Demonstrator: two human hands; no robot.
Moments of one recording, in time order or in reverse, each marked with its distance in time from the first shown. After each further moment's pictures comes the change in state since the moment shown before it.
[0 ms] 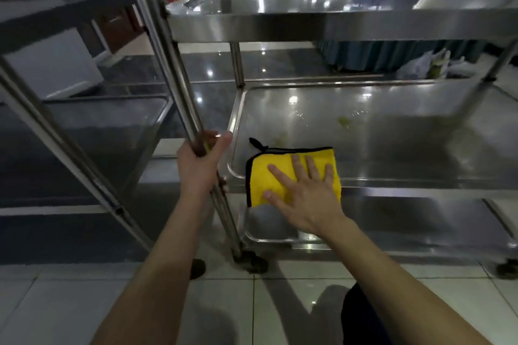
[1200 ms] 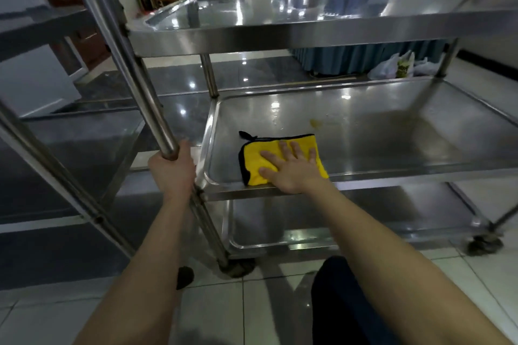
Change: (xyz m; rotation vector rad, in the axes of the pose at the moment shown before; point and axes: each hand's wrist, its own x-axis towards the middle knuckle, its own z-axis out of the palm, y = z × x) left_hand -0.002 -0.007 0.013 0.022 0.239 -0.022; right_hand 0.044 0.044 -0.018 0.076 -0.224 0.139
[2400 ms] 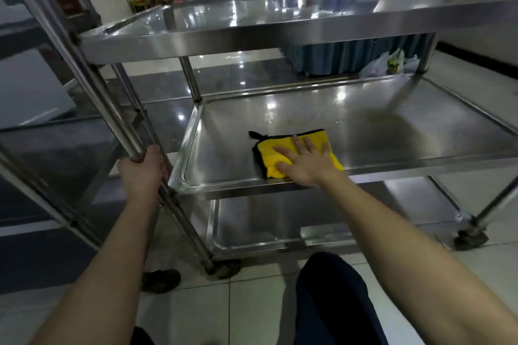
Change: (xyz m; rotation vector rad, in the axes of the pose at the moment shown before) left_hand 0.013 -0.002 -0.005 0.033 -0.043 -0.078; right_hand -0.012 0.096 -0.015 -0.002 0.007 0.051
